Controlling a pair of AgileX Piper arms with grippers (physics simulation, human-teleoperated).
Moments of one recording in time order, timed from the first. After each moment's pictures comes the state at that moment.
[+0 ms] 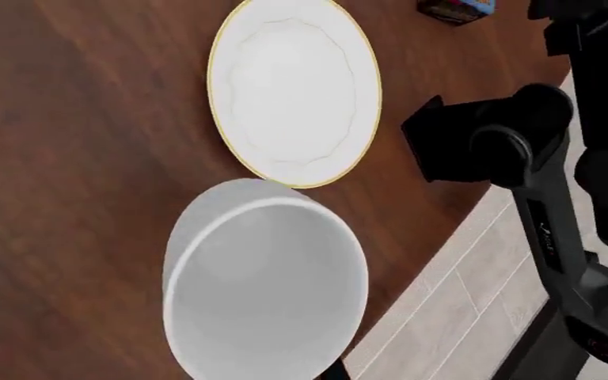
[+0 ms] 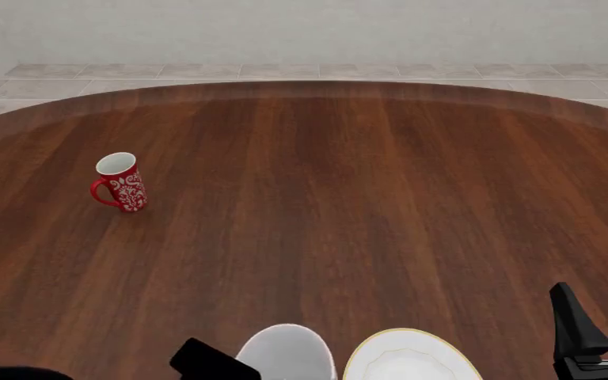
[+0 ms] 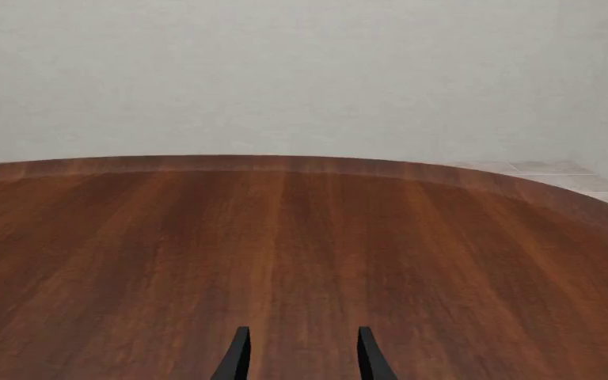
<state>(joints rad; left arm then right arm) -1.42 1.10 -0.73 0.65 -0.92 0.00 0.01 -0.01 0.00 0.00</state>
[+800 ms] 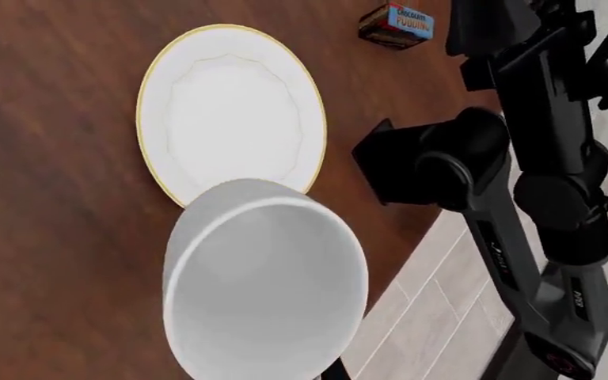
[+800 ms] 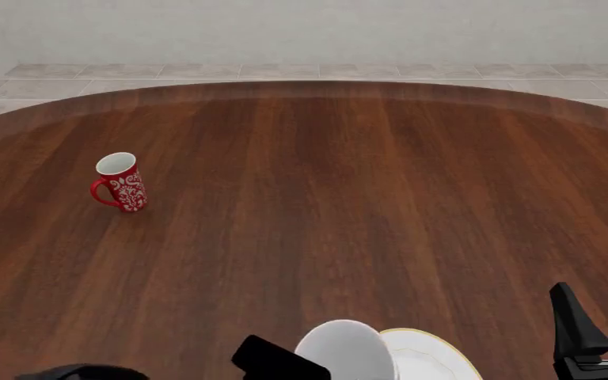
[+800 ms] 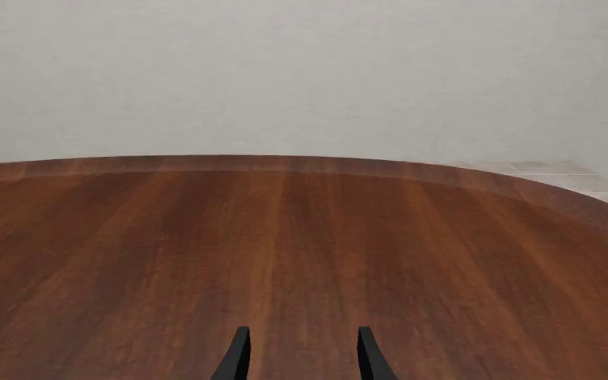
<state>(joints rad) -1.45 1.26 -0.85 0.54 -0.92 0.00 0.01 -0.01 0.00 0.00</state>
